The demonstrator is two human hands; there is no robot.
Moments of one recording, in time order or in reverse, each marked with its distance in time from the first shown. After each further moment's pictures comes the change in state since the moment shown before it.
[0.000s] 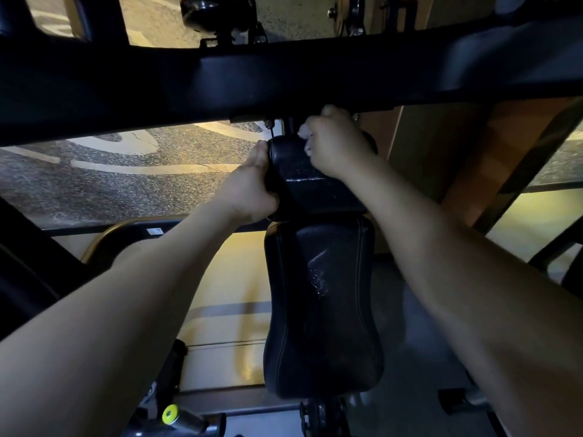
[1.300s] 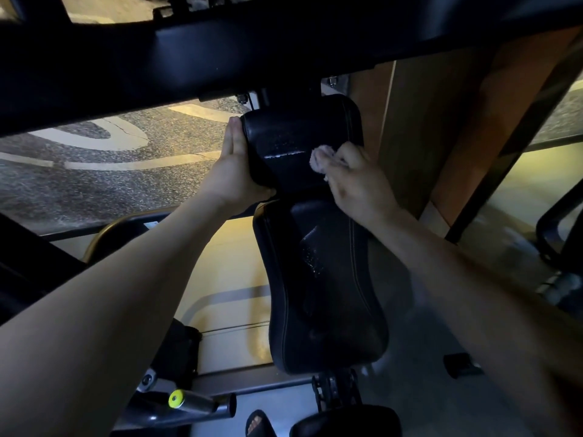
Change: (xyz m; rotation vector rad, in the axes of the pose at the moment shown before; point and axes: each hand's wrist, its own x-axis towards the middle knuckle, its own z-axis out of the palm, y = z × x) left_hand -0.003 0.011 0.022 0.094 0.017 -0.073; right_hand -0.117 0.062 0.062 0.110 0.296 -0.190
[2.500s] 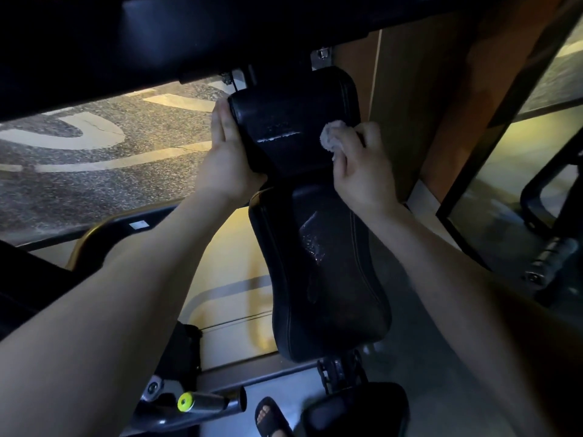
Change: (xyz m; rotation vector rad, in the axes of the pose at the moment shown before) left_hand 0.006 -0.008 0.020 -0.024 0.088 0.023; right_hand -0.016 -0.013 0.016 -0.044 0.208 0.307
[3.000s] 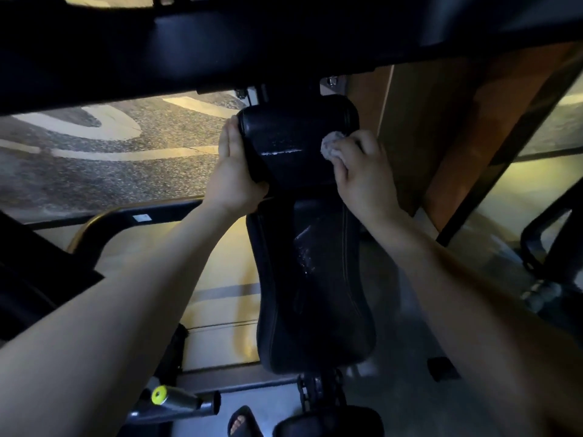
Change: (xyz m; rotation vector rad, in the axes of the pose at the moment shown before) left_hand -0.014 0.008 0.005 -0.139 0.096 -0.019; right_hand 0.028 0.017 -0.014 -0.007 -0.067 -0.132
